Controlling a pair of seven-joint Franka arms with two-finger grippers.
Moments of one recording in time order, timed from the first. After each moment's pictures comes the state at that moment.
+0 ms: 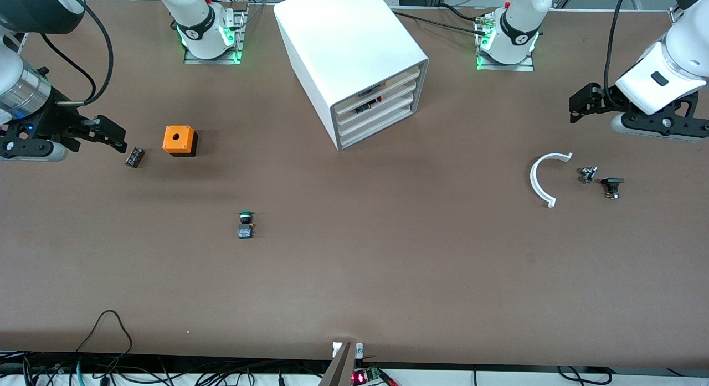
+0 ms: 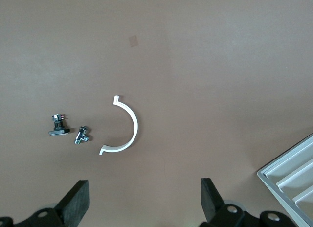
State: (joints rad) left arm -0.09 0.00 -0.02 -1.60 0.03 1.53 0.02; right arm 0.06 0.05 0.01 -1.66 -0.02 1.76 0.09
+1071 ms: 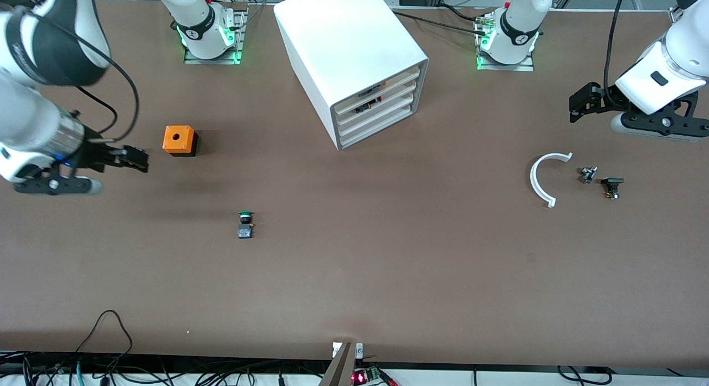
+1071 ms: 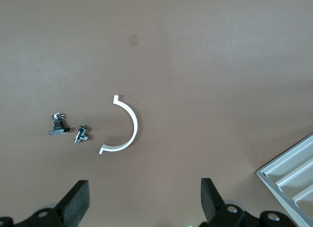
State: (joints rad) left arm -0.09 0.00 -0.02 -1.60 0.03 1.53 0.02; right arm 0.07 0.23 0.03 -1.61 0.00 1.77 0.08
